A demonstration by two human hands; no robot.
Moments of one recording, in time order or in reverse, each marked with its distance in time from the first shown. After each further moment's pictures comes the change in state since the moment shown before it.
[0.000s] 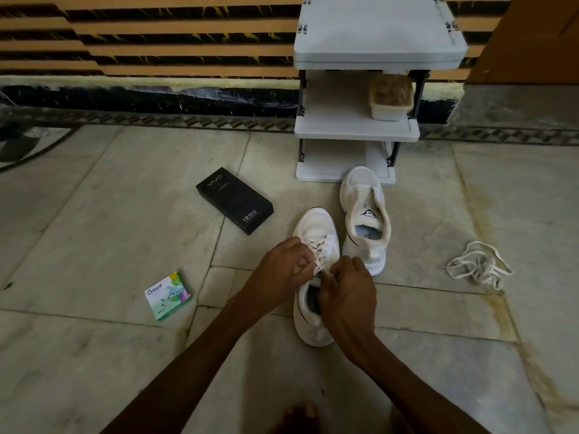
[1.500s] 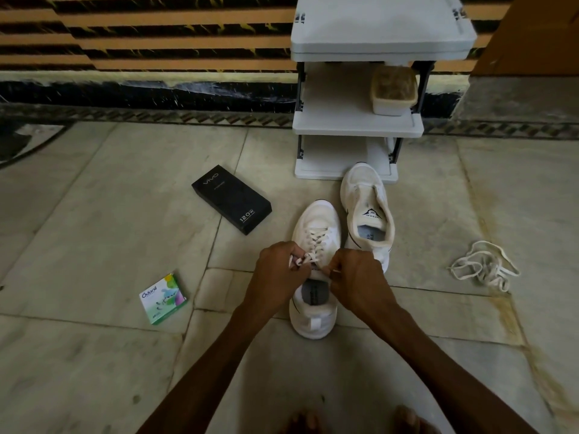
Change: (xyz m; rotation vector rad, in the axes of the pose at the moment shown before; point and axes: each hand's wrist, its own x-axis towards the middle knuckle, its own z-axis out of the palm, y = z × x) left_hand 0.003 0.012 0.002 -0.102 0.109 -0.390; right_hand 0.046 0.002 -0.029 -0.201 -0.355 -0.159
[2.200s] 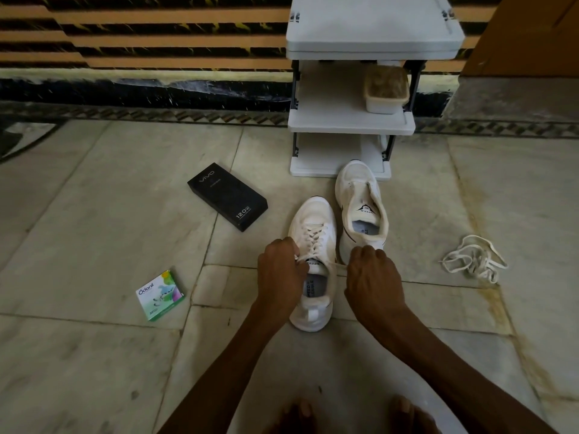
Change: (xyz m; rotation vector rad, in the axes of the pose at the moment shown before) left_hand -0.009 0.019 0.013 0.194 0.127 -0.157; right_hand -0.025 0.007 -0.003 -0.464 0.158 -0.027
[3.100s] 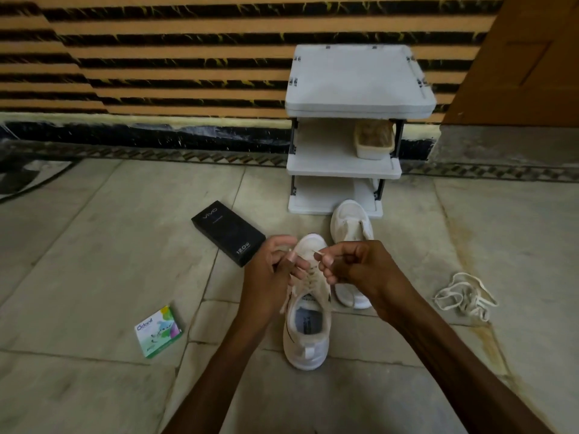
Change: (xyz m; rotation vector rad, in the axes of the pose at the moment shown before) left_hand 0.007 0.024 -0.066 -0.827 -0.058 0.060; right_hand 0.026 0.009 -0.084 1.447 -0.200 0.056
